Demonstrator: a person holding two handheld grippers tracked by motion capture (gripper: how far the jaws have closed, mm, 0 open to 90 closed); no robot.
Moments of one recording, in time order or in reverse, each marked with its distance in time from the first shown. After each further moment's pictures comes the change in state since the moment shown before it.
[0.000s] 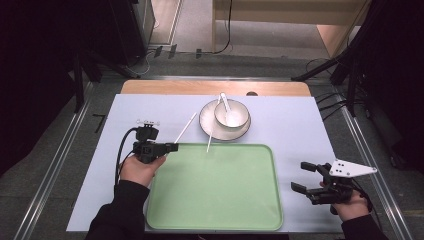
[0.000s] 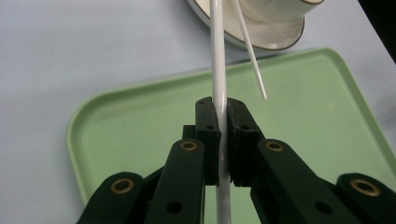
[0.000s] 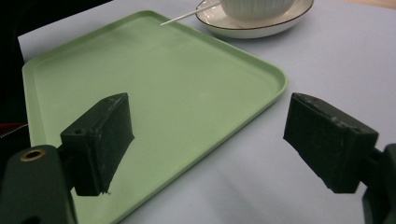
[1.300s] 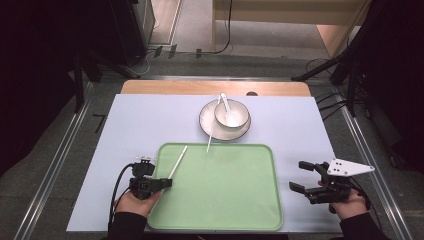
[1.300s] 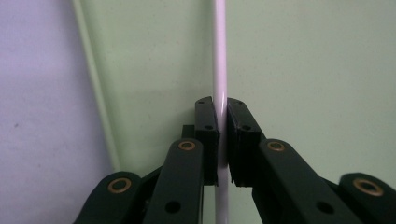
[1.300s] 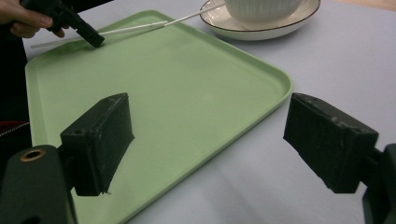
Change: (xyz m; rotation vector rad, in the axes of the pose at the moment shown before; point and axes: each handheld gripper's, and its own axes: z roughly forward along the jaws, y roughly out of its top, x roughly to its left) left arm 0.005 -0.085 0.009 0.149 0.072 -0.095; right arm 0.001 0.003 0.004 0.006 0.013 -0.014
